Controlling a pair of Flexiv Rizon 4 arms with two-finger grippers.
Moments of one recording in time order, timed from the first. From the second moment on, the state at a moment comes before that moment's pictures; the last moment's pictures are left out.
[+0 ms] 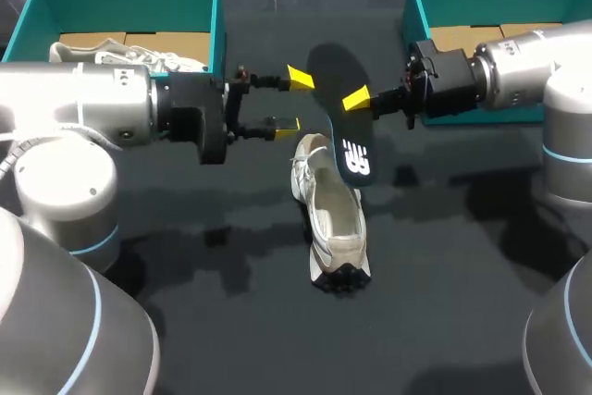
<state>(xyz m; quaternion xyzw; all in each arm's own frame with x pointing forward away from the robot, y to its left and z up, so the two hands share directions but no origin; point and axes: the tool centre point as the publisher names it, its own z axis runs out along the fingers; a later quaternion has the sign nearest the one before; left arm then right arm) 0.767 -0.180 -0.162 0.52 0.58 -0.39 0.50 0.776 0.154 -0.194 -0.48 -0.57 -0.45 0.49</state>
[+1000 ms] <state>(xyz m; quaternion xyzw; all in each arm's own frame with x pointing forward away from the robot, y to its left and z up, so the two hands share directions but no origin) 0.821 -0.150 -0.124 0.54 0.70 -0.22 0.42 0.761 0.173 -0.209 -0.49 -0.55 -0.46 0.51</state>
